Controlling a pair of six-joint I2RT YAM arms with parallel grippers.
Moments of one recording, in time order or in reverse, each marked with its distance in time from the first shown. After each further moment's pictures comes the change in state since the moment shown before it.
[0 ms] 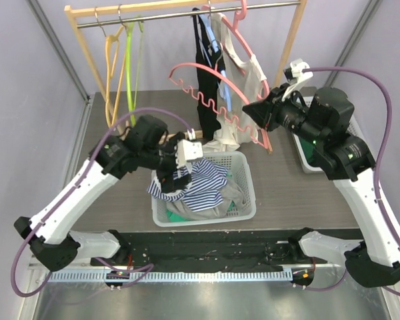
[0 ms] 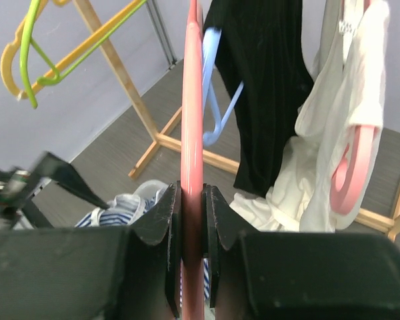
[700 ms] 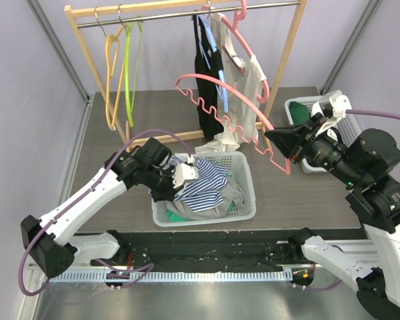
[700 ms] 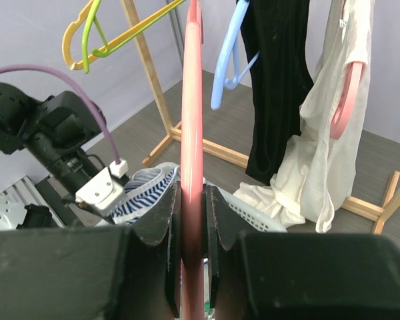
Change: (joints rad) left arm 0.044 -0.045 -0.293 0.014 0.042 -0.004; right arm 0.000 -0.273 -0.084 -0.106 -0.031 -0.028
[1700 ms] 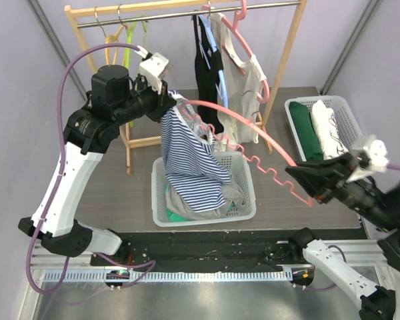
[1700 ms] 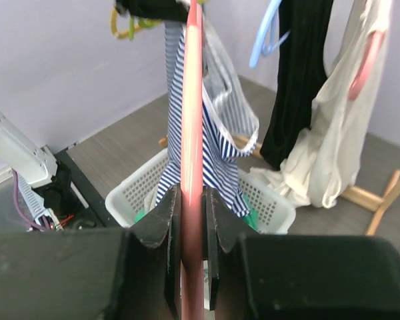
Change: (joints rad) left arm 0.177 0.193 0.799 0.251 -0.223 -0.463; right arm 0.000 -0.220 -0.050 -0.155 -0.088 -0.045
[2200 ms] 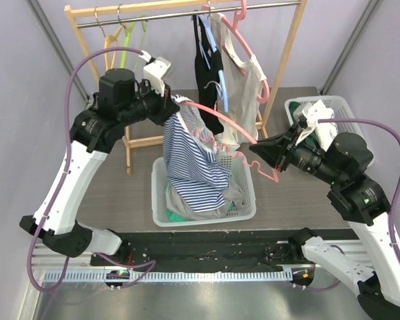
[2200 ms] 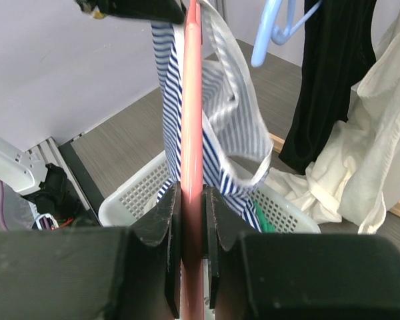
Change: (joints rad) left arm 0.003 -0.005 -0.108 0.019 0.047 -0.084; right arm 0.000 0.175 -0.176 0.306 -0.072 0.037
